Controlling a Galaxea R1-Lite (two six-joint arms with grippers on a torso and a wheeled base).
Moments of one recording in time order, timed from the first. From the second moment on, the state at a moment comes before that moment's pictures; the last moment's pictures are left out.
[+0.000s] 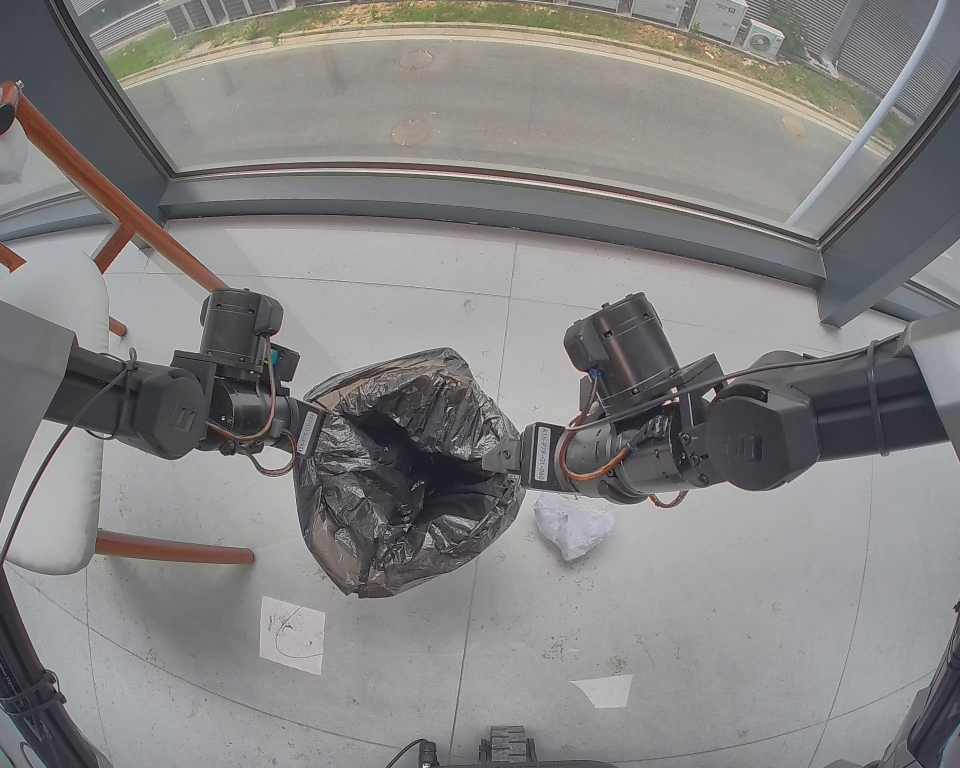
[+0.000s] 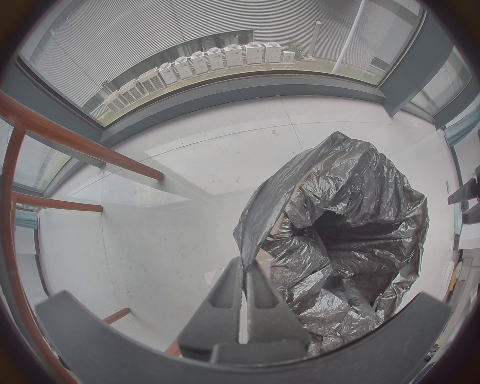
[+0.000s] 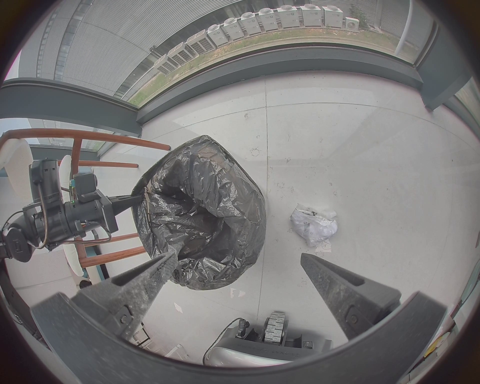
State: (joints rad) left arm -0.24 1.99 -1.26 -0.11 0.18 0.18; right arm 0.73 2.05 -1.44 0.13 -0.14 0.60
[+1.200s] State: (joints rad) left arm -0.22 1.77 -1.10 -0.11 0.08 0.20; right arm 0.61 1.86 -1.22 0.12 -0.13 0.60
